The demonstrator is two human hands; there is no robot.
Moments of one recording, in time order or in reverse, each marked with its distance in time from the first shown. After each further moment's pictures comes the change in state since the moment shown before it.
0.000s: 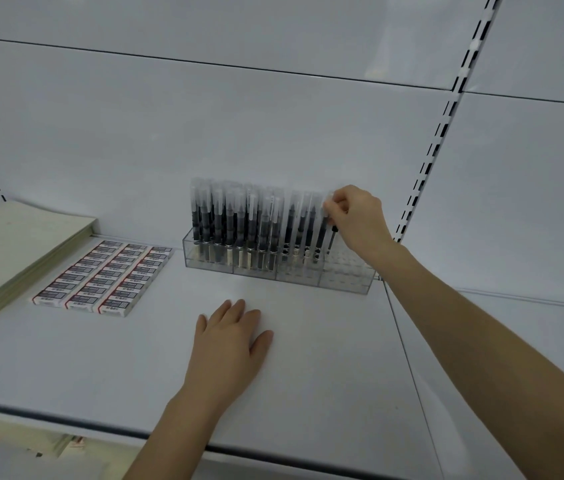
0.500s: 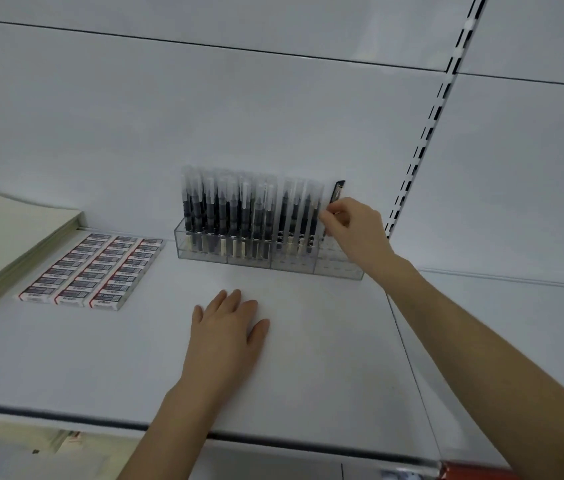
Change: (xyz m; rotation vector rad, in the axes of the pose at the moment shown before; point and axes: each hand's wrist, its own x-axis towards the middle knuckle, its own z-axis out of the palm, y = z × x) left_hand -0.003 0.005 -0.006 -0.025 0.000 -0.015; right_hand -0.029 0.019 0.003 0.017 -0.032 0.041
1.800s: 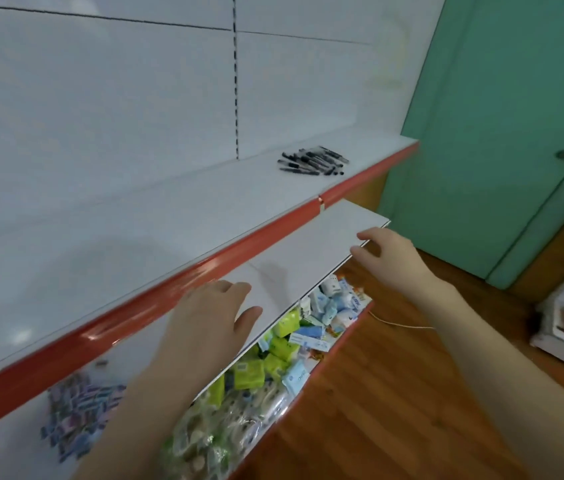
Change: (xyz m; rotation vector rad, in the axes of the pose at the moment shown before) left_hand -0.195 0.464 0.113 -0.071 -0.293 1.016; right_hand -0.461 0.228 -0.473 -0.594 0.339 0.765
